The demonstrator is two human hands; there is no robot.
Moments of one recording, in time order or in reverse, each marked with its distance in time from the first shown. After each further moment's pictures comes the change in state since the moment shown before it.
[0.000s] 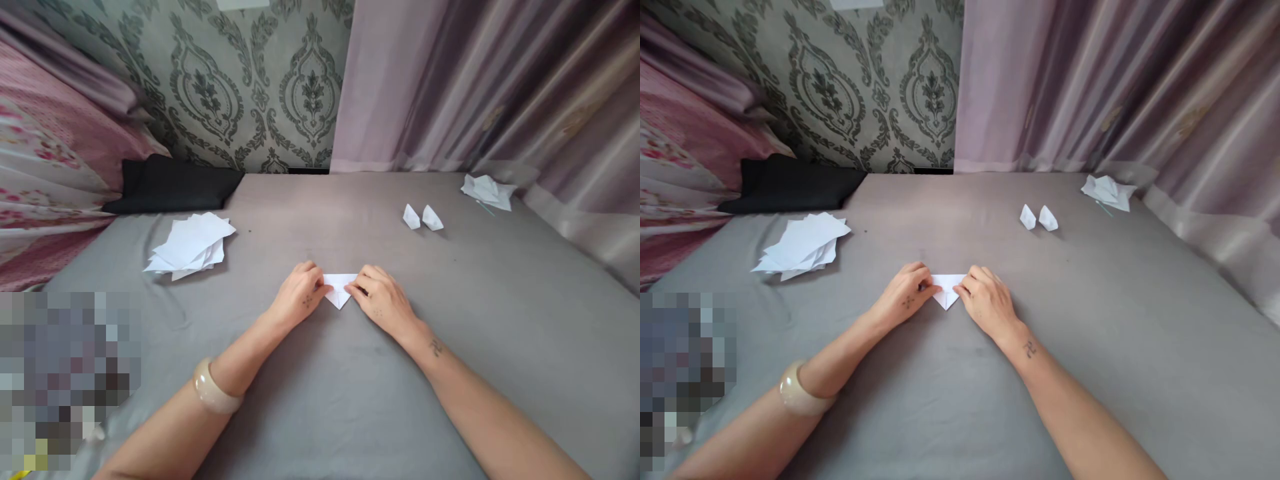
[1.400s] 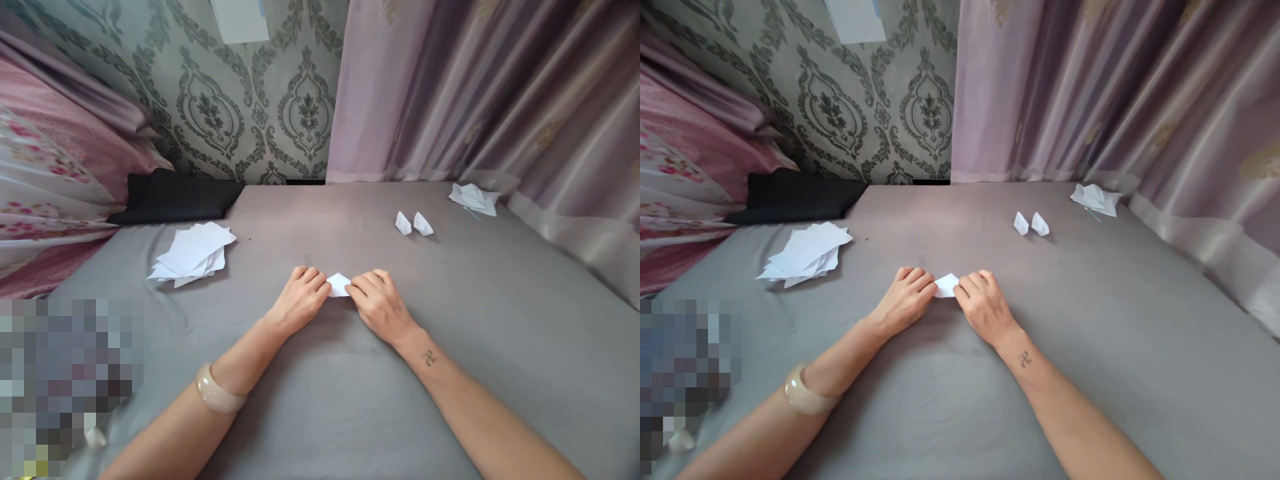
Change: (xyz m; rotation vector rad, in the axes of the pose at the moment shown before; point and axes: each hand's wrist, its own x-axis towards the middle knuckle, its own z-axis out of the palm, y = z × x) left_hand -0.005 0.008 -0.006 0.494 0.124 0.428; right_hand -0.010 -0.004 -0.008 -0.331 0.126 -0.355
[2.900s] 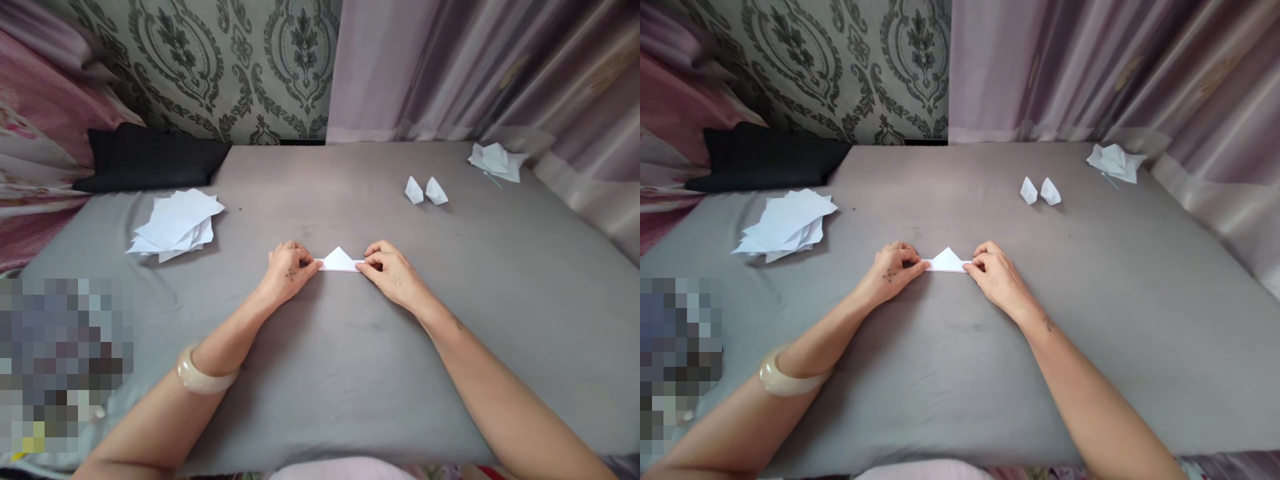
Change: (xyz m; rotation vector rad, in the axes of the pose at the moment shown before) left_hand 0.000 -0.010 0.001 -0.621 -0.220 -0.725; right_hand -0.002 0.020 0.007 0.685 -0.201 0.639
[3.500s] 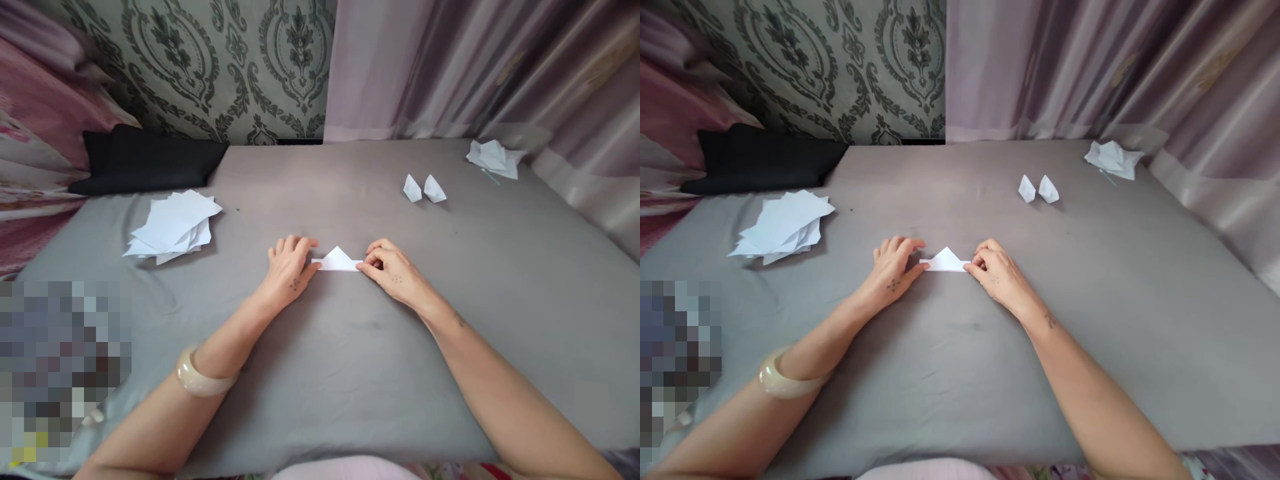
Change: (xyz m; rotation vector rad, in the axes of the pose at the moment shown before) left_hand -0.005 -0.005 0.006 0.230 0.089 0.209; right_hand 0.002 0.011 -0.003 -0.018 -0.001 -0.035
